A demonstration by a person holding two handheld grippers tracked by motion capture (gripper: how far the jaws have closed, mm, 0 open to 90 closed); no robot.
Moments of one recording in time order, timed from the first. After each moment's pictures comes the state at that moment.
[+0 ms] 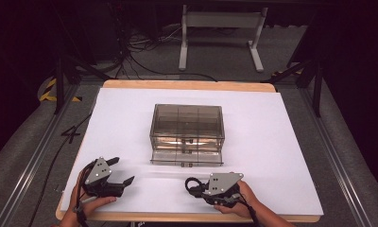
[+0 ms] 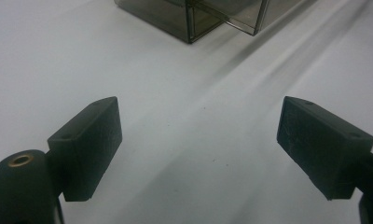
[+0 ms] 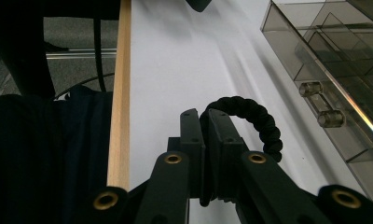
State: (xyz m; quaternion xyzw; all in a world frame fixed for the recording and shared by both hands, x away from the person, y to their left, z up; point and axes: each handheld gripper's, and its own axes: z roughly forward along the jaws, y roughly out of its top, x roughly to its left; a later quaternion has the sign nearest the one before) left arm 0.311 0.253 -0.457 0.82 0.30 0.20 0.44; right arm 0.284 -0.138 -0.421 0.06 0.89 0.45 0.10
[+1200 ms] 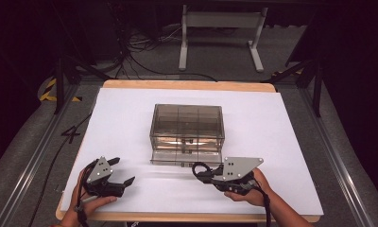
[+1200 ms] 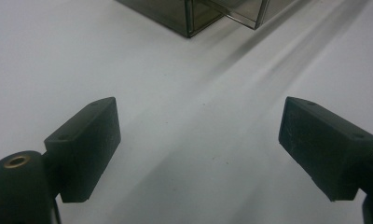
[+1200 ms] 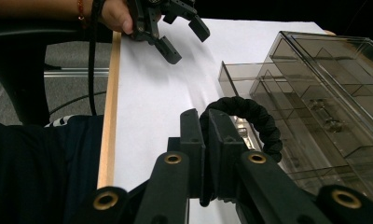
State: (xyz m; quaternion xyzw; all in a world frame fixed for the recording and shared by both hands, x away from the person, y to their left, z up) left arm 0.313 0.251 -0.459 0.83 0.30 0.19 0.43; right arm 0.296 -0.159 -0.359 0.05 0.87 0.47 0.12
